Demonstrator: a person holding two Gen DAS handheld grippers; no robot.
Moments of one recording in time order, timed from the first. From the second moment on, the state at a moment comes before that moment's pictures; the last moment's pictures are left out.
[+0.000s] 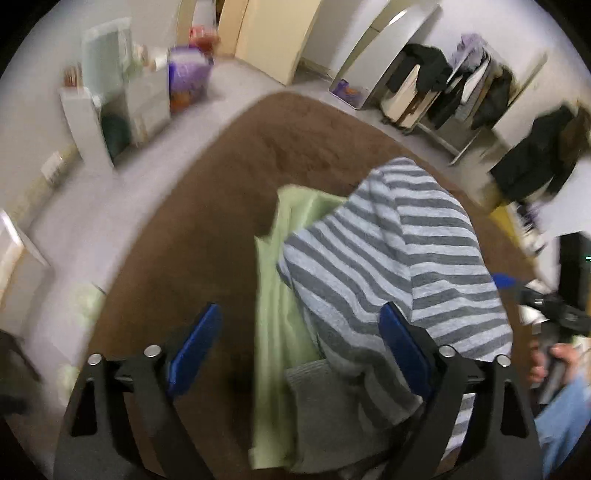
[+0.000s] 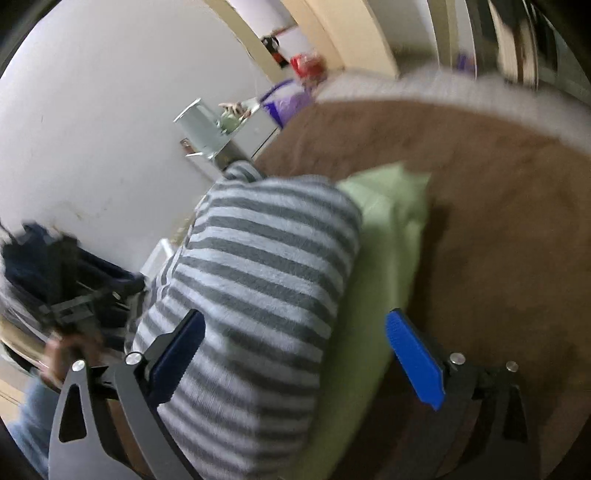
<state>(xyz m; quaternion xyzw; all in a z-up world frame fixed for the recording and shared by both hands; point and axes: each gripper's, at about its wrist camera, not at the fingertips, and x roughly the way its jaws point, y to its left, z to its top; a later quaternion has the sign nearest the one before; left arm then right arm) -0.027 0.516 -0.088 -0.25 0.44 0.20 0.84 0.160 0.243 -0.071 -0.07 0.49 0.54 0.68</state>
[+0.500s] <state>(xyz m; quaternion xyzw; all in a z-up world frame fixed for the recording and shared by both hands) -0.010 0.420 -0.070 -0.24 0.40 0.15 0.87 0.067 0.199 -0.063 -0.12 0.38 0.57 0.72</state>
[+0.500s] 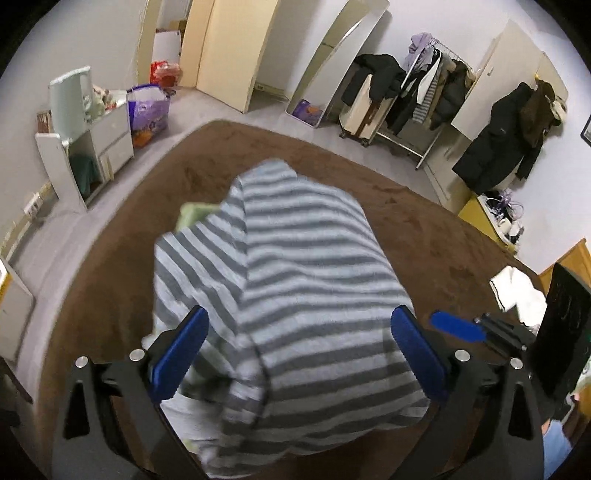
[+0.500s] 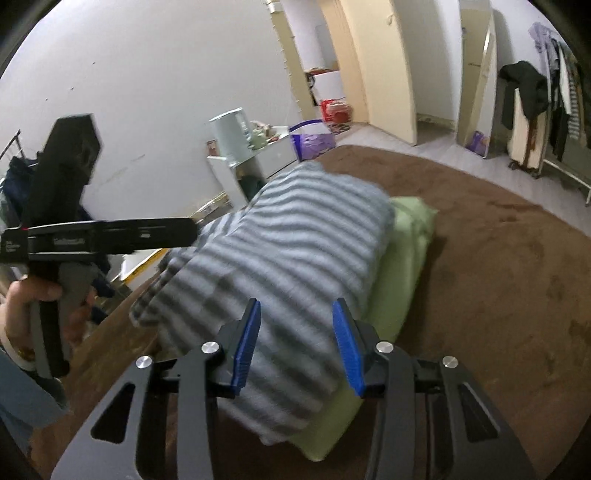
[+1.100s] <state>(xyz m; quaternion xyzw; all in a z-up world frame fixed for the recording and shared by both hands) -0.050 0.454 -0.151 -0.25 0.43 0.16 0.85 0.060 0.204 -0.108 -0.15 0.40 0.55 0.72</state>
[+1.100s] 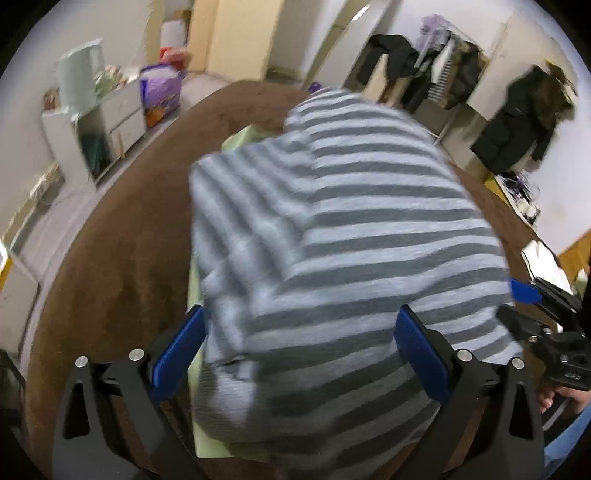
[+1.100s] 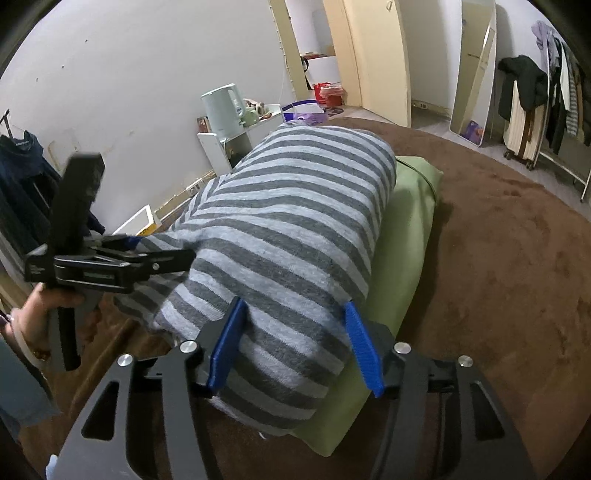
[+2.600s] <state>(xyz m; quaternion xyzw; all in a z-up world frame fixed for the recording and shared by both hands) -0.206 0.275 -0.020 -0.08 0.42 0.24 0.87 -0.116 0.060 -0.015 -0.19 0.40 0.43 0.79</state>
